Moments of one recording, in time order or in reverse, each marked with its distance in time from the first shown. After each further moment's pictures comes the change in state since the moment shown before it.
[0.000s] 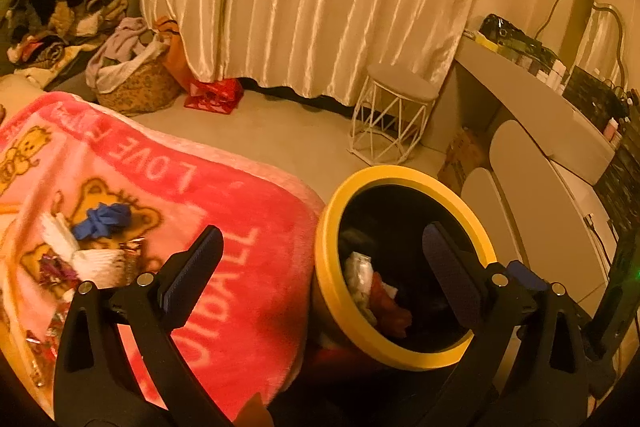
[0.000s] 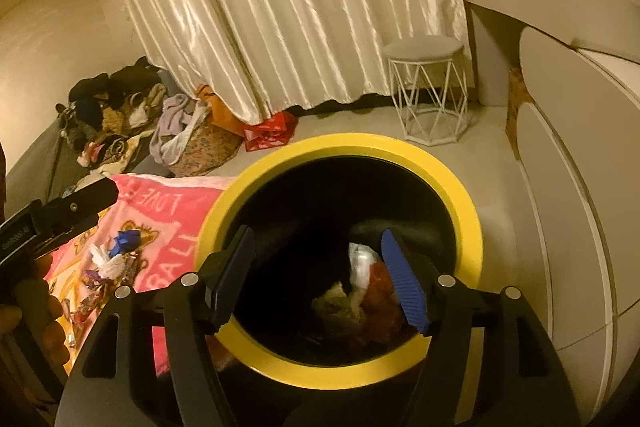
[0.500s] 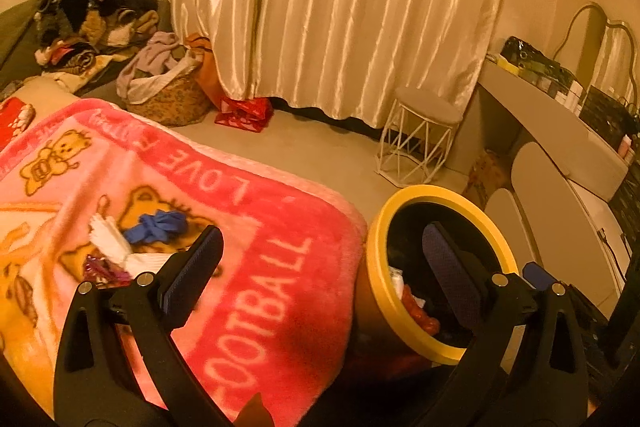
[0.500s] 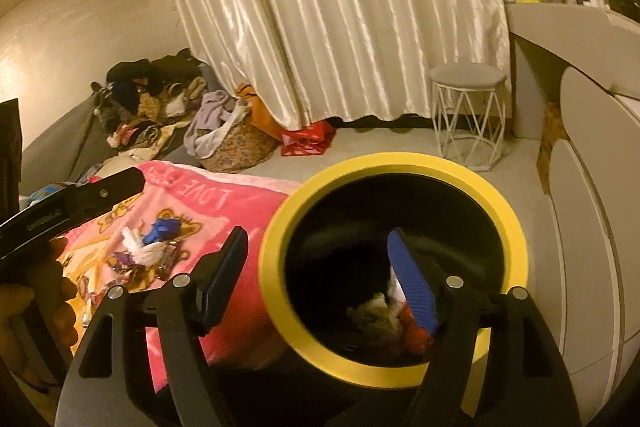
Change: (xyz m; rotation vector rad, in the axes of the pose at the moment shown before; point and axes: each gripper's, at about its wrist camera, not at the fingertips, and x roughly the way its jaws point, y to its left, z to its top) left arm -0.036 0.038 -0.001 -0.031 -0.081 0.086; right arm -0.012 0.051 -0.004 -0.128 -0.043 0.102
